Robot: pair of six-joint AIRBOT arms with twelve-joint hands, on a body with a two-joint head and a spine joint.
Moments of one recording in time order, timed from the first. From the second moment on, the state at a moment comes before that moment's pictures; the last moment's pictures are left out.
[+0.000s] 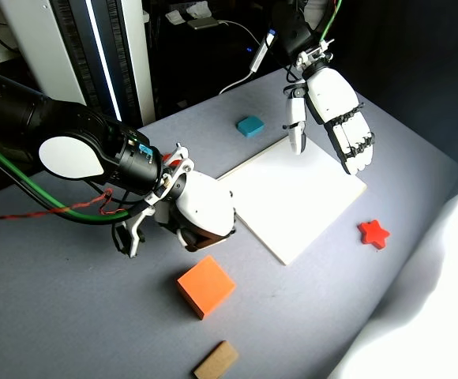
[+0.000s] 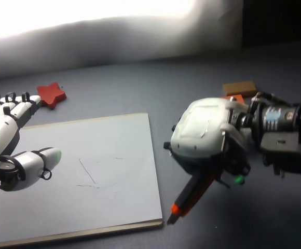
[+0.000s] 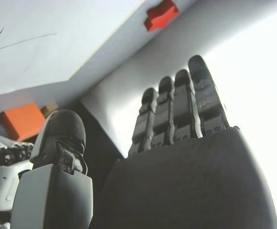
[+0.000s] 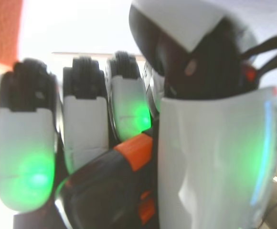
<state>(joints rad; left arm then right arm) 0.78 -0.79 0.68 -1.05 -0.99 1.63 -0.37 -1.28 1.11 -0.33 -0.04 -0.96</state>
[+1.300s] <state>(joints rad) 0.78 -0.79 0.68 -1.05 -0.99 1.63 -0.34 -1.10 0.96 -0.38 -0.02 -0.92</state>
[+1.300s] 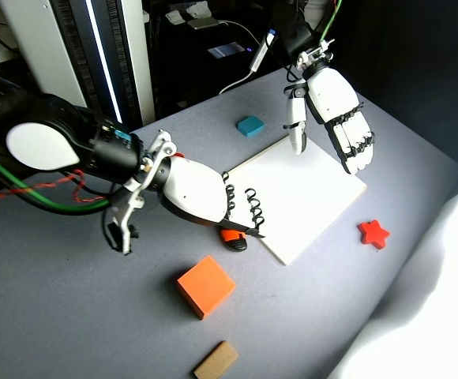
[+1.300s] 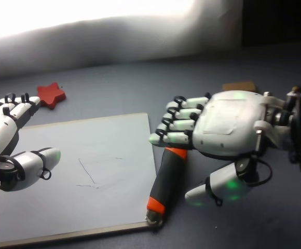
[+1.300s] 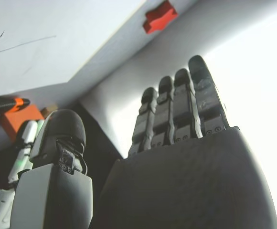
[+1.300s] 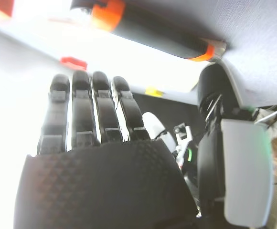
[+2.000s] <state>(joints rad) 0.59 -0.79 0.68 -1.04 -0.82 1.76 -0.24 -0.75 0.70 -0.25 -0.12 -0.77</state>
